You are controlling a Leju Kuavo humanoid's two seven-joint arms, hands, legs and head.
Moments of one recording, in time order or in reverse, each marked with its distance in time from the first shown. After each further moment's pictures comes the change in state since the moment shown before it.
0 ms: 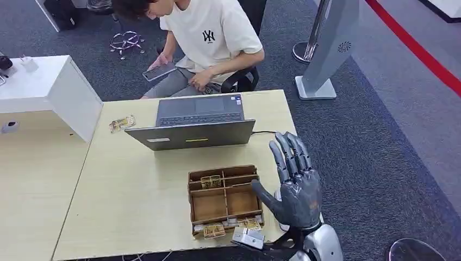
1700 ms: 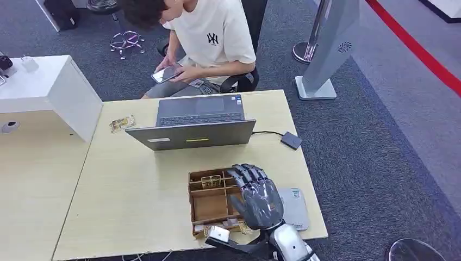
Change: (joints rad) left arm 0.001 0.003 0.013 0.003 -0.051 0.000 -0.007; right arm -0.160 -0.243 0.338 0.350 0.103 -0.001 0.473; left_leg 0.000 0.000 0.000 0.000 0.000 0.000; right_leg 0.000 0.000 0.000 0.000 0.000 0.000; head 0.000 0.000
